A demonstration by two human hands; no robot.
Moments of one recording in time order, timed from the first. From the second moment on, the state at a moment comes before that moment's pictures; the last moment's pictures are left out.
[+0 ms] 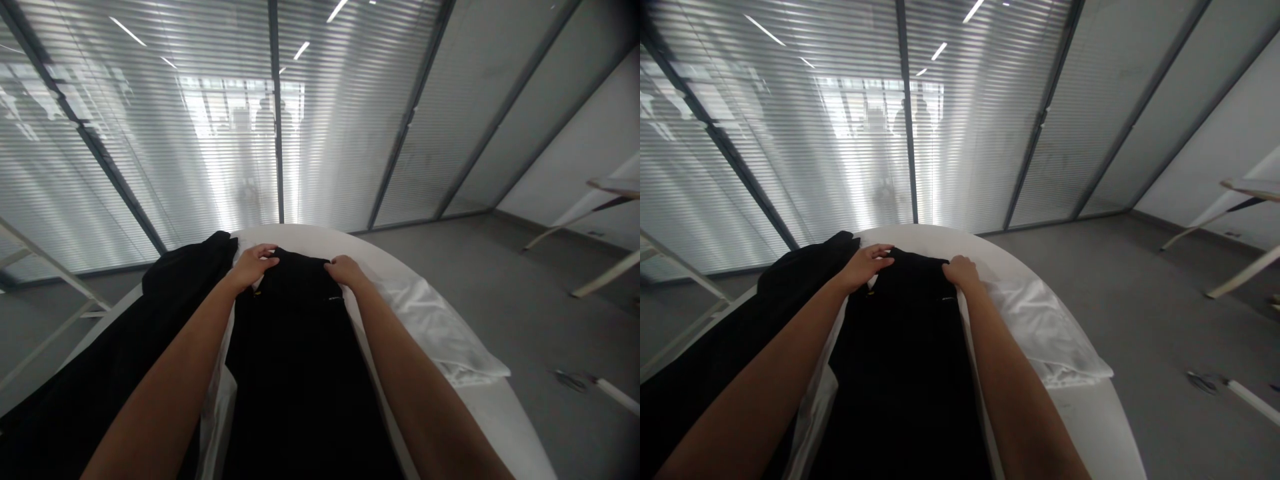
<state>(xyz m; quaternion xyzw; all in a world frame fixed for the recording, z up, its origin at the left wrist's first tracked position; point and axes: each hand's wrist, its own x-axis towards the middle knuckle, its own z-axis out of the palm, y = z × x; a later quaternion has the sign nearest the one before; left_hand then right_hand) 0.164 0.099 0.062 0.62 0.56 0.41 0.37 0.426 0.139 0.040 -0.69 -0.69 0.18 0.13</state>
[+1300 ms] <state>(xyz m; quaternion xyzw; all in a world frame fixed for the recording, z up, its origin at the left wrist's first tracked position) 0.146 0.100 0.095 0.64 0.56 0.44 0.29 0.425 0.124 0.076 -0.42 -0.59 0.51 0.47</state>
